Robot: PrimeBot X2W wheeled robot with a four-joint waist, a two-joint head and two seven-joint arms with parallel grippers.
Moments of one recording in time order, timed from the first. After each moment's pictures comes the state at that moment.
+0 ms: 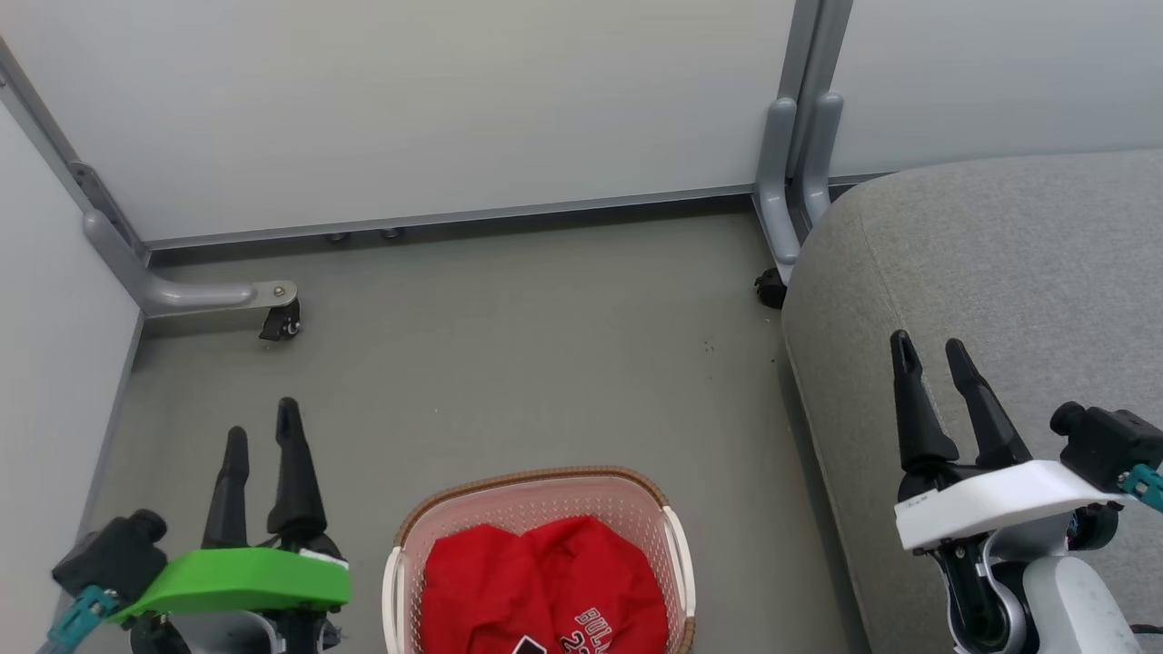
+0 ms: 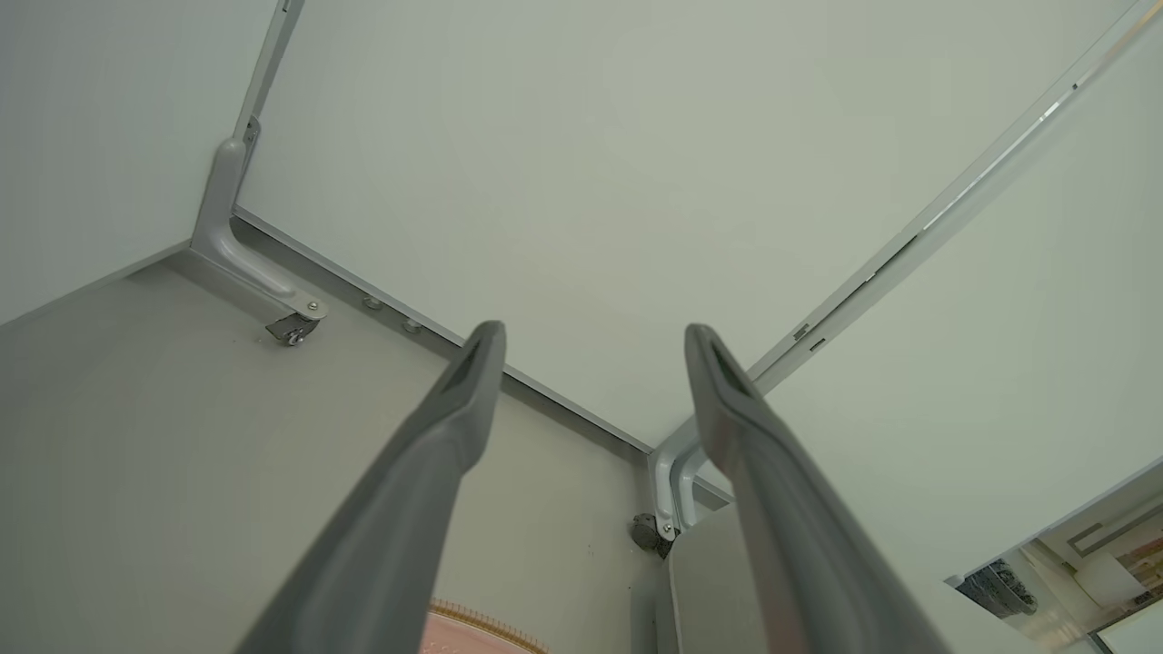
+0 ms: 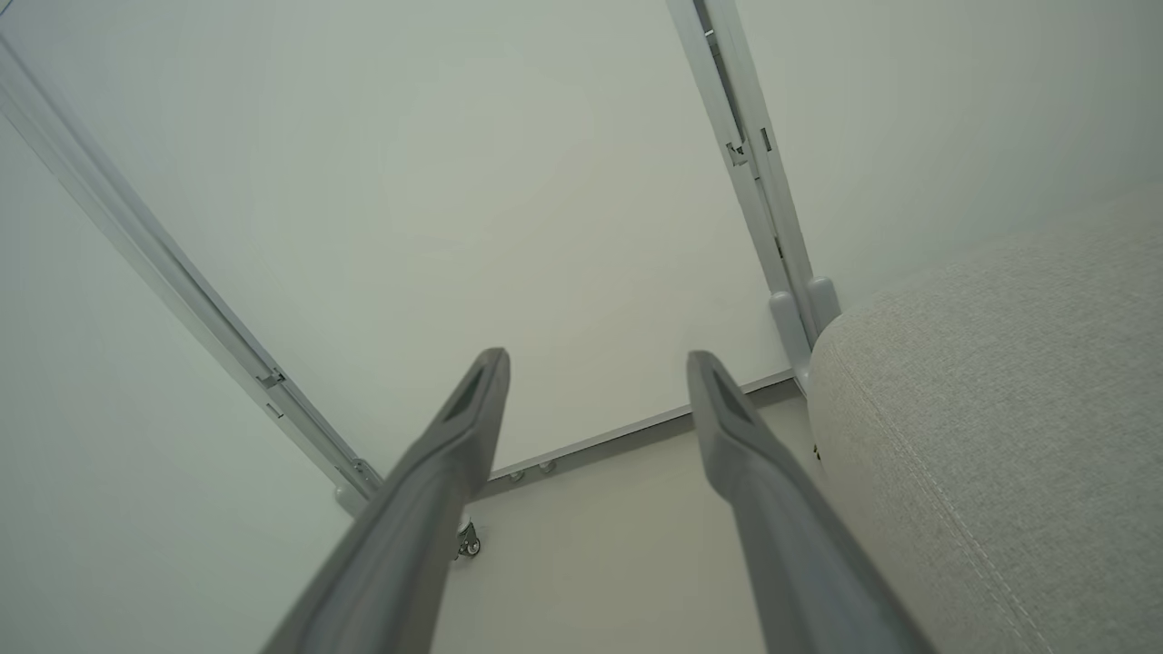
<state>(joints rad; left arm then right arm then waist) 0.01 0.04 -0.02 0.00 -0.75 0.01 -0.10 -0.07 -0.07 0.02 0.04 0.53 0.13 -0.10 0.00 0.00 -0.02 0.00</state>
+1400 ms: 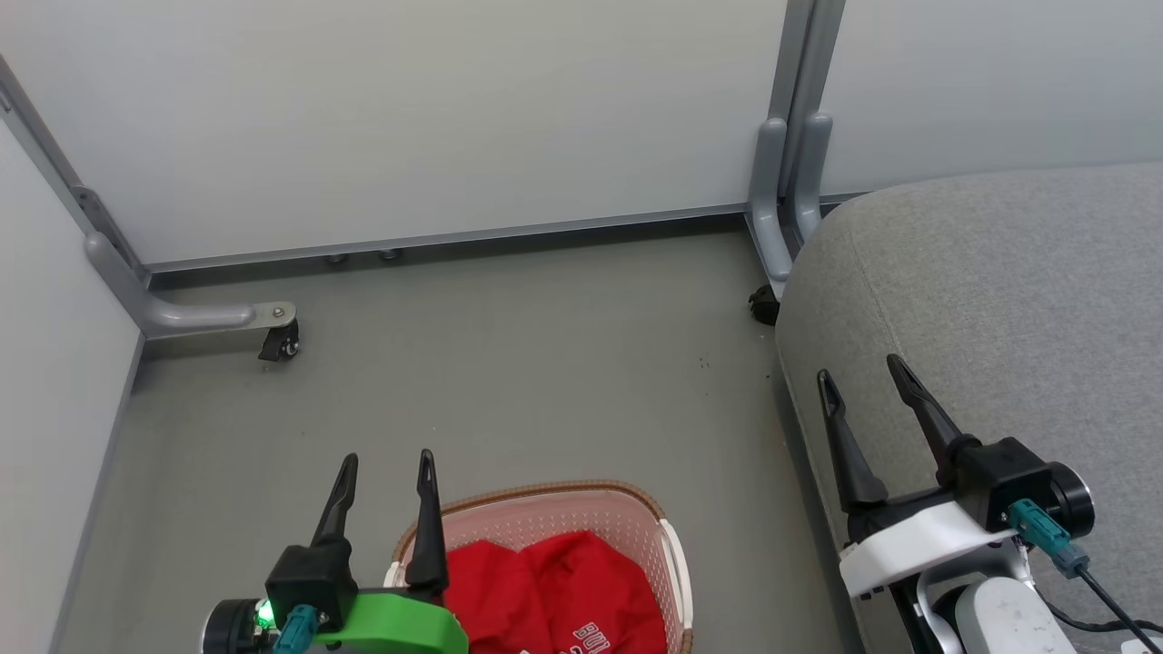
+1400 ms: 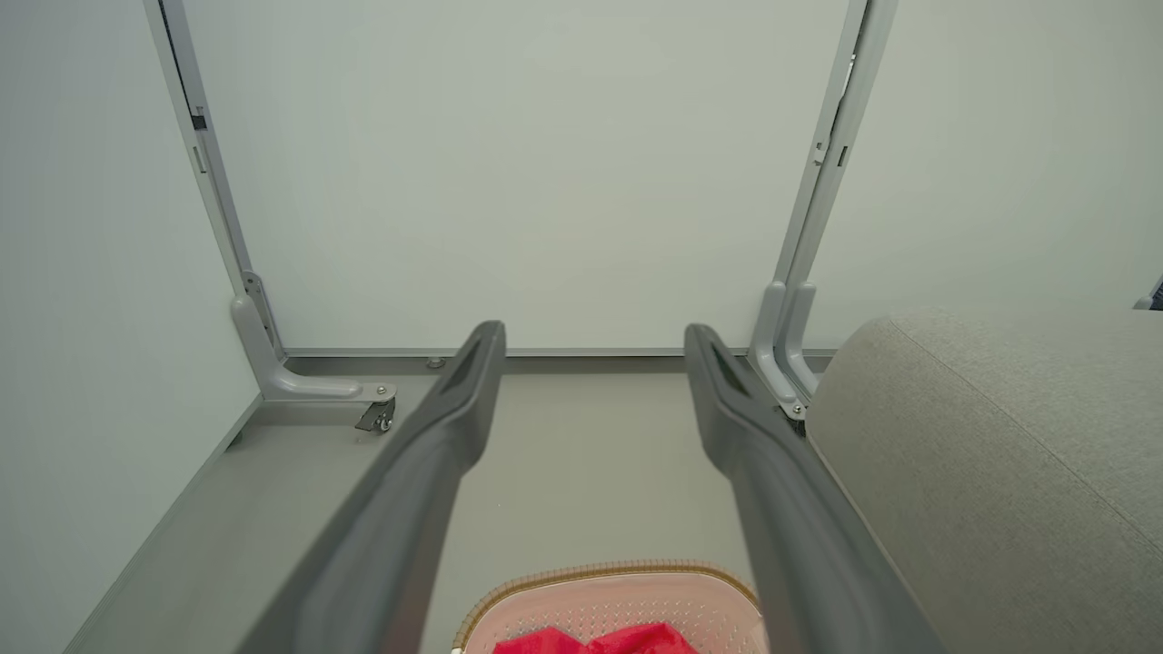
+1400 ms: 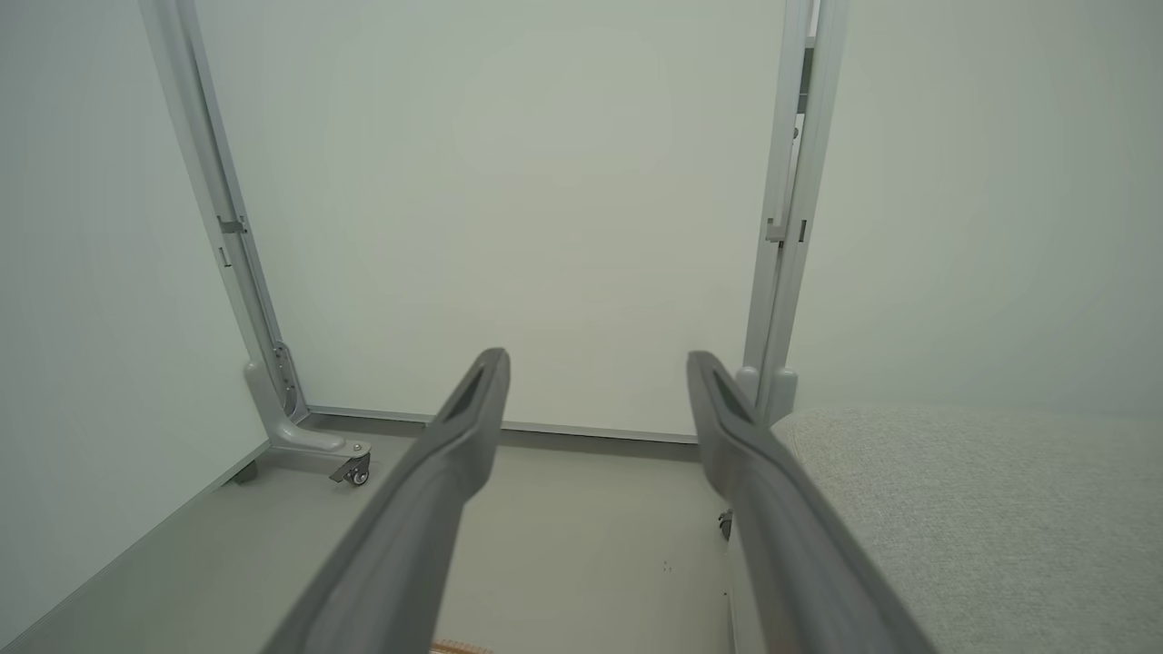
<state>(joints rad) 0.03 0.08 -0.31 0.10 -0.26 0.17 -0.21 -0.05 -0.08 0.11 0.08 0.10 0.13 -0.21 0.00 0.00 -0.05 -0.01</state>
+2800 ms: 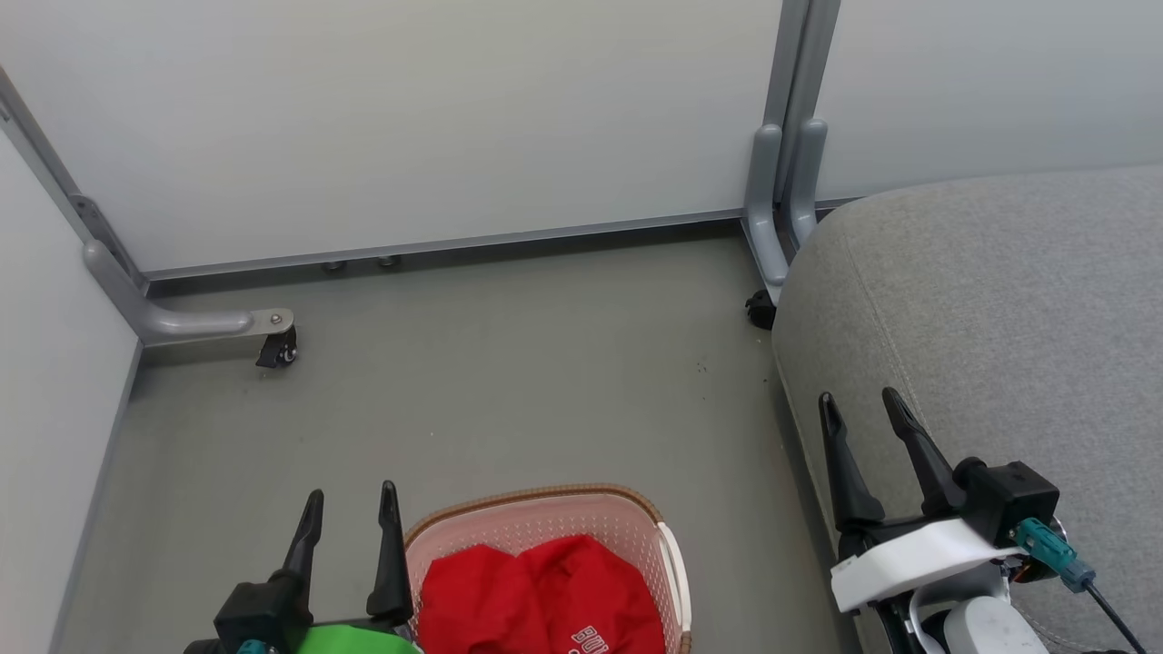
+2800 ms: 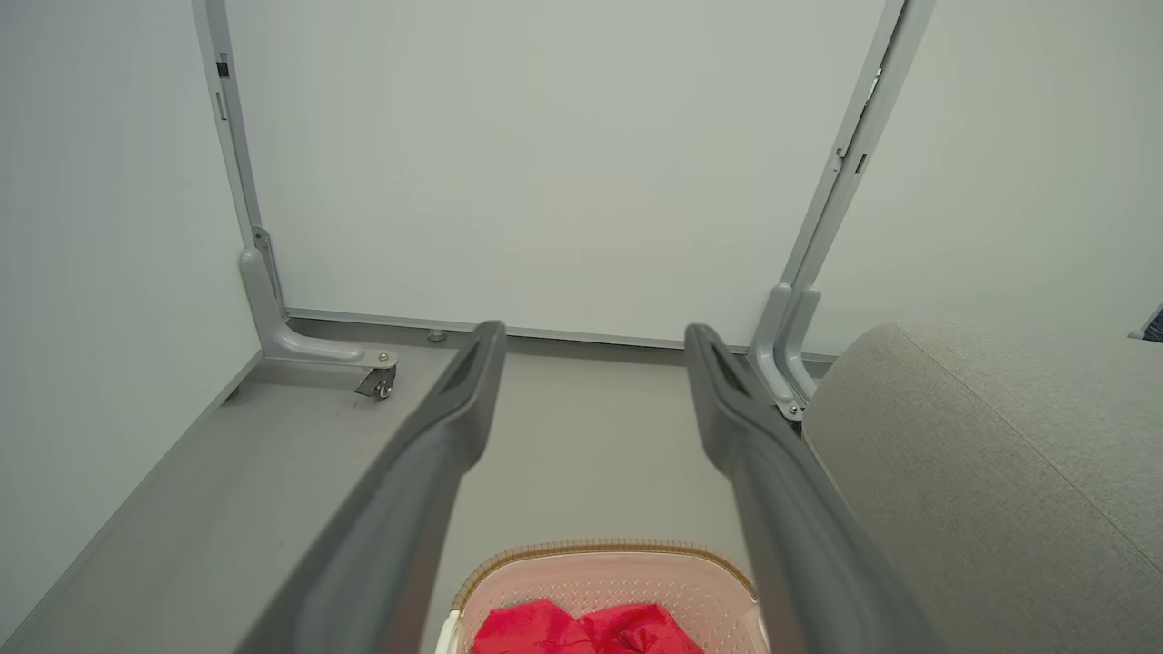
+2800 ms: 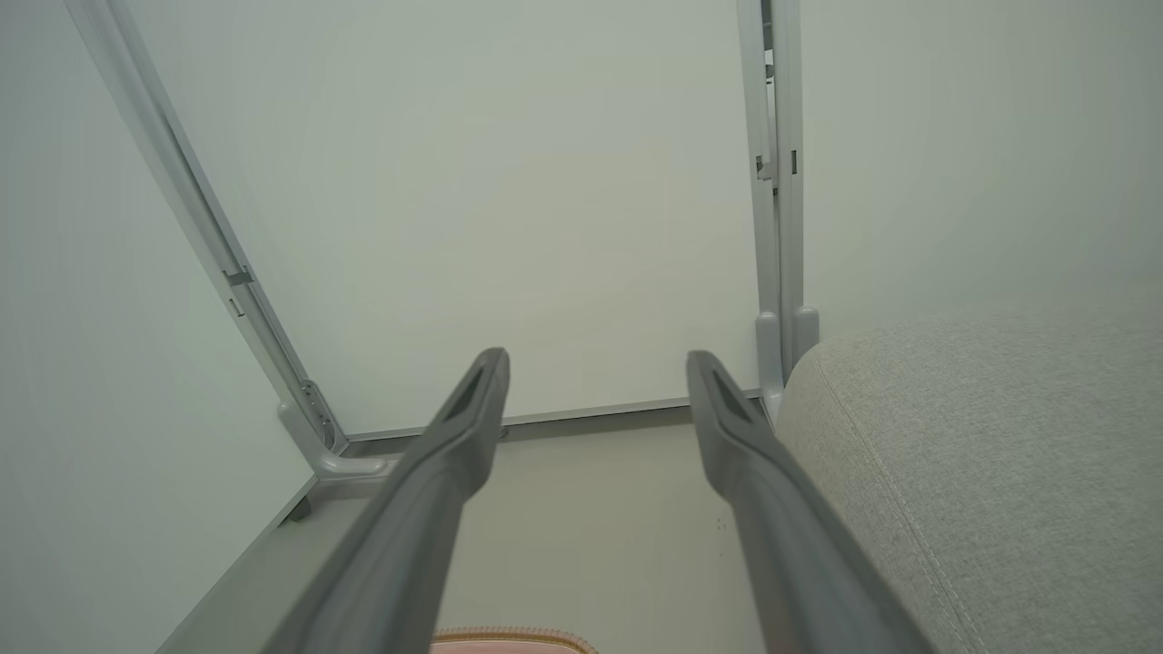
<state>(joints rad) 0.08 0.05 -0.17 0.15 -0.30 0.04 -0.26 -0.04 -0.05 0.11 0.18 0.26 0.13 -0.26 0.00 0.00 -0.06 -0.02</state>
